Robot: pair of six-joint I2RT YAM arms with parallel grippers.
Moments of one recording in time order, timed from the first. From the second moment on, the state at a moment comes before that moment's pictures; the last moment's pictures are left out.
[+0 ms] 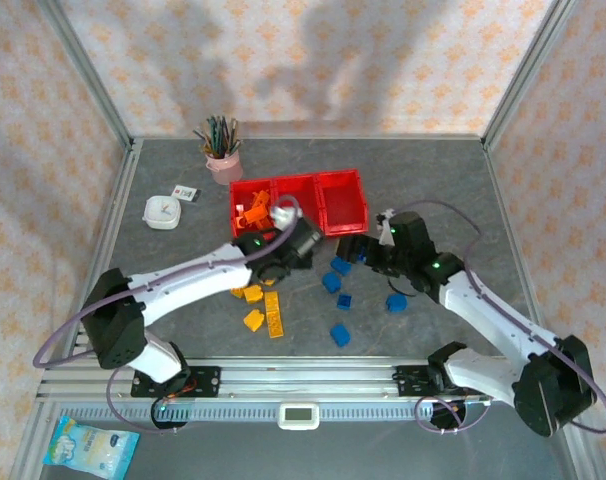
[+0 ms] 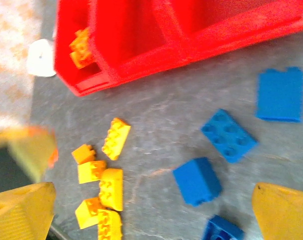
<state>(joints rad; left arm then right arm) -0.83 1.52 1.18 -0.67 -0.42 -0.82 0.51 1.09 0.73 -0.34 -0.32 0.71</state>
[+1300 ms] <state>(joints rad) -0.63 1.33 0.96 -0.47 -0.28 -0.62 0.63 1.31 0.84 -0.44 -0.07 0.66</state>
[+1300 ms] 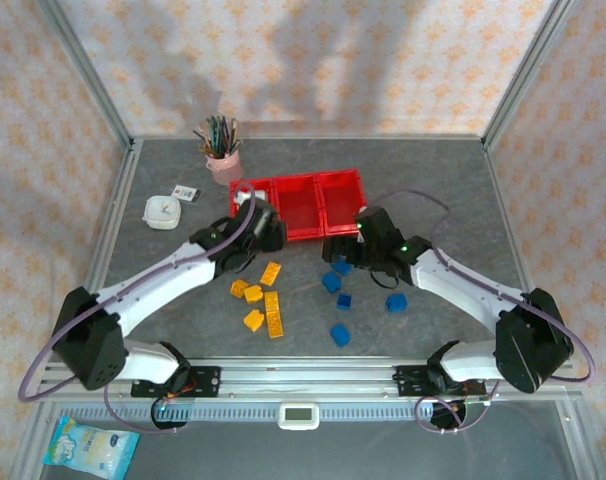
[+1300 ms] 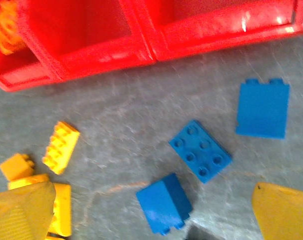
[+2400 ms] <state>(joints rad) -0.81 1.08 0.63 -0.28 -0.19 -0.91 0.89 1.50 0.74 -0.48 0.14 0.94</state>
